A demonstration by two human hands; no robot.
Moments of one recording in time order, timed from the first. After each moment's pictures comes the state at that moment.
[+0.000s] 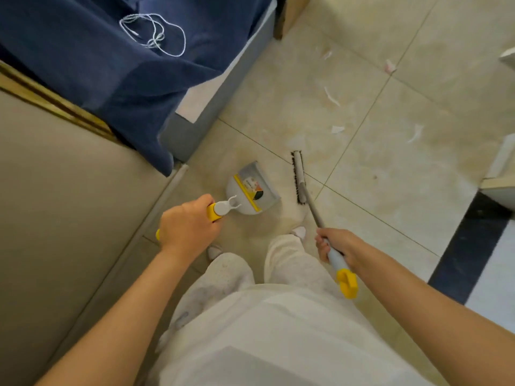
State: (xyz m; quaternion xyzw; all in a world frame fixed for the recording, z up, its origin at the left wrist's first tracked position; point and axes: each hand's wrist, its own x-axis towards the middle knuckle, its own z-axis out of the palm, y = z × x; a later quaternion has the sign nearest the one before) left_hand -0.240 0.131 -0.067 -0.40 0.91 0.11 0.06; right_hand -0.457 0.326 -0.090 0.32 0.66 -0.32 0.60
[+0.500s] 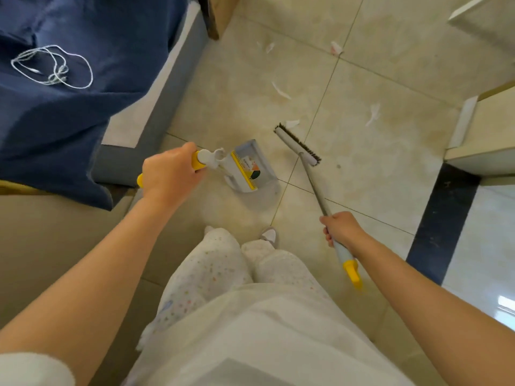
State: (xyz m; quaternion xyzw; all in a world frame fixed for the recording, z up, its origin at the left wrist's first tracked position) left_hand -0.490 0.122 -0.073 -0.32 0.95 0.05 0.06; right_hand -0.639 0.412 -0.107 0.18 0.80 -0.26 0.51
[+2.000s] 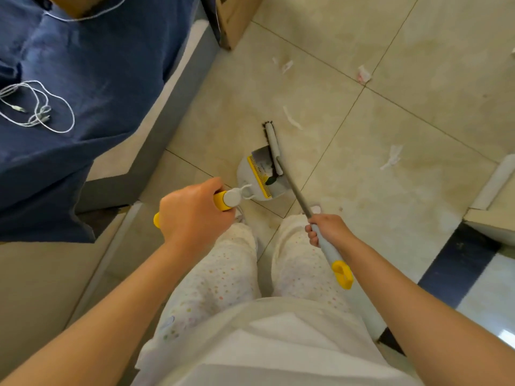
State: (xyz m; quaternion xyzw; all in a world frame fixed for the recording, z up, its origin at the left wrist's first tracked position) left_hand -0.727 0.096 -0.080 -0.42 0.90 0.14 0.04; right_hand -0.891 0.280 -0.185 0.28 0.67 -0.34 0.60
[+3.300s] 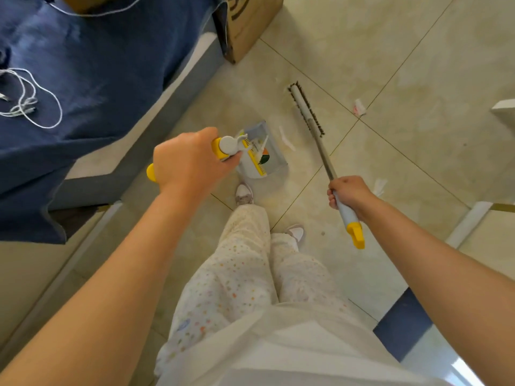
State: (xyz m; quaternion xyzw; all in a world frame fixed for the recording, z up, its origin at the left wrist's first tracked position) left_hand -0.820 0.019 -0.080 -0.47 0.88 0.08 0.00; right_hand -1.033 0.198 -0.177 0.11 0.79 -0.30 0.52
